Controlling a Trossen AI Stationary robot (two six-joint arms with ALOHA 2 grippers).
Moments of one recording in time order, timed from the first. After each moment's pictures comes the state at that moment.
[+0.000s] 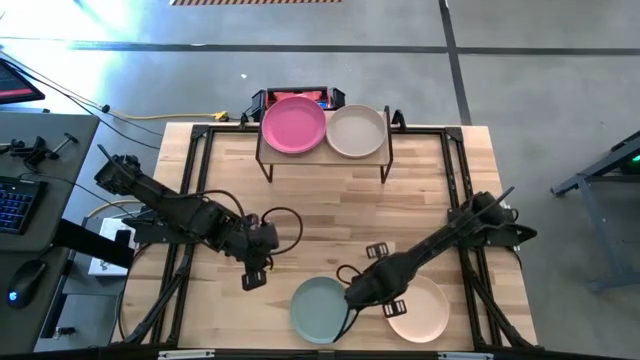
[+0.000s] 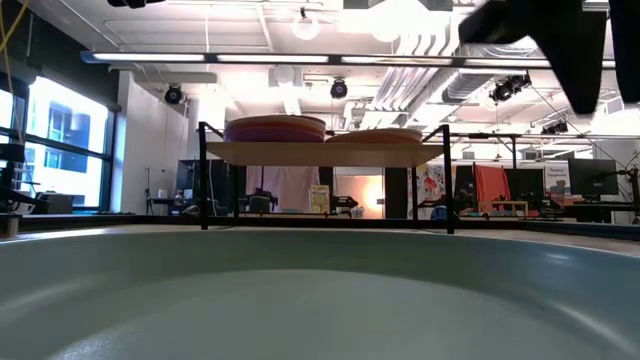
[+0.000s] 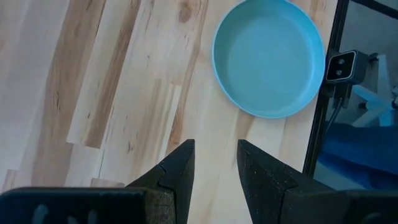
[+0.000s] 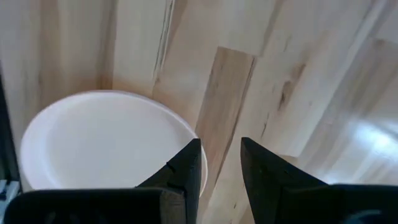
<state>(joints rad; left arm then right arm) -0.48 1.44 1.35 -1.05 -0.11 -0.73 0.55 1.97 1.69 -1.37 0.00 0.31</state>
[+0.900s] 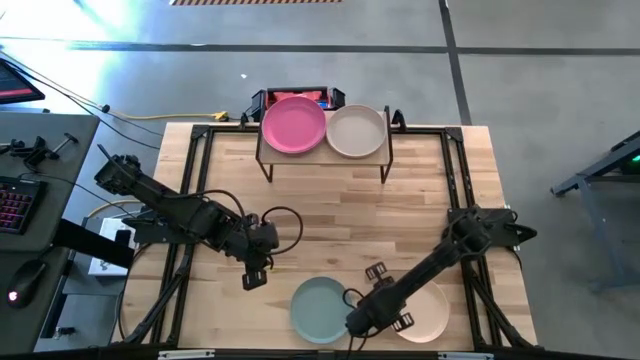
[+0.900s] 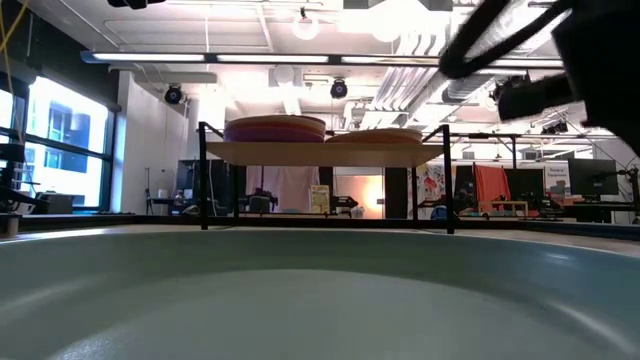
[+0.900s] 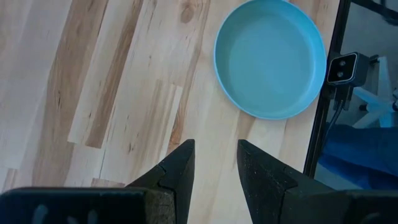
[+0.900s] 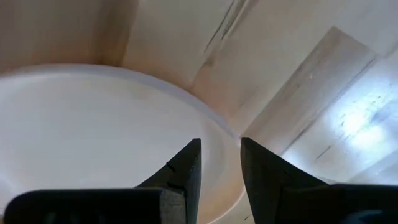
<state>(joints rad) -0.48 1.44 1.35 -1.05 -0.12 -0.73 0.65 2.19 1.69 -1.38 -0.03 0.20</state>
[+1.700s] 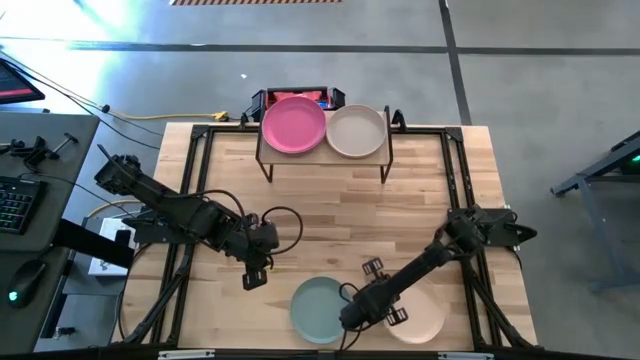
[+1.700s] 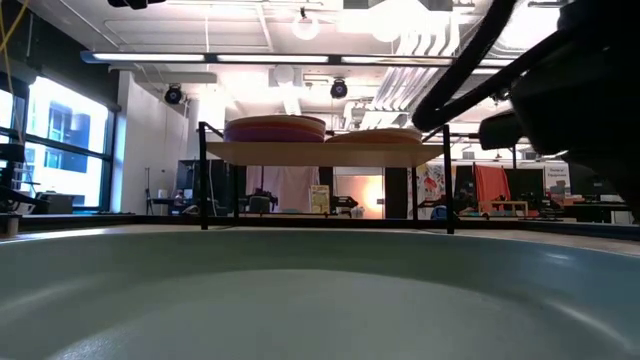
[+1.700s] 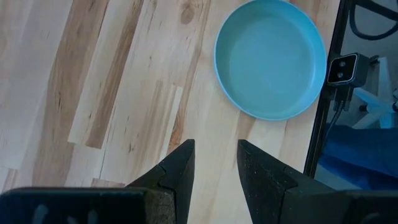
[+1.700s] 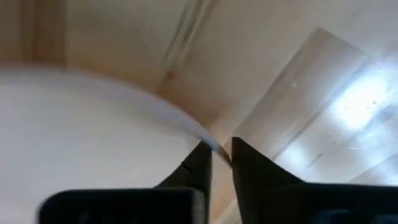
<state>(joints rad) -0.48 1.44 1.35 -1.04 -0.12 -0.73 0.61 2.24 1.69 -1.39 -0.01 0.20</state>
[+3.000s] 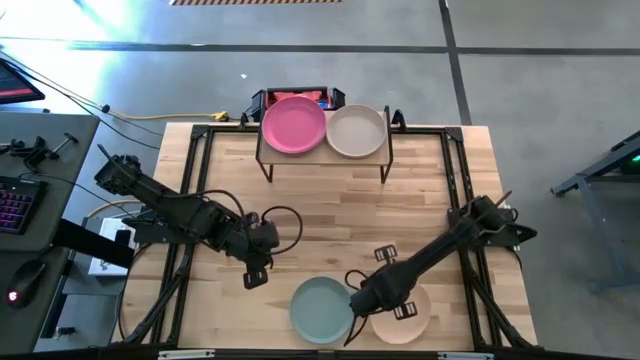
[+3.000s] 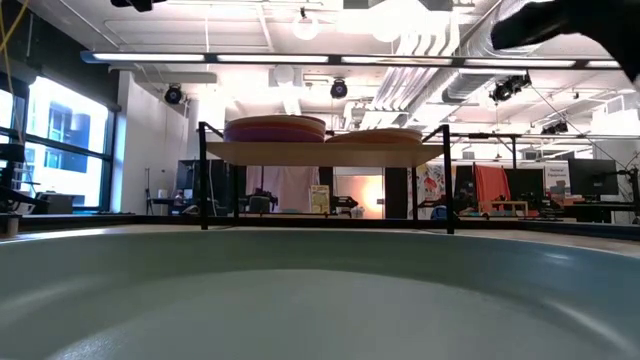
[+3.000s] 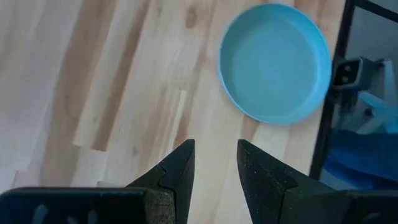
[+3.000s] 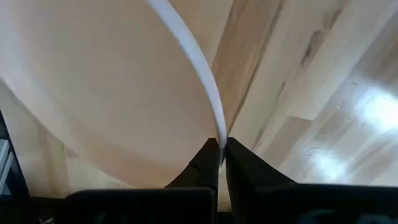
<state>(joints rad) -0.48 1.44 1.35 -1.04 -0.14 -0.73 0.59 2.01 1.69 -1.50 -0.04 0.32</state>
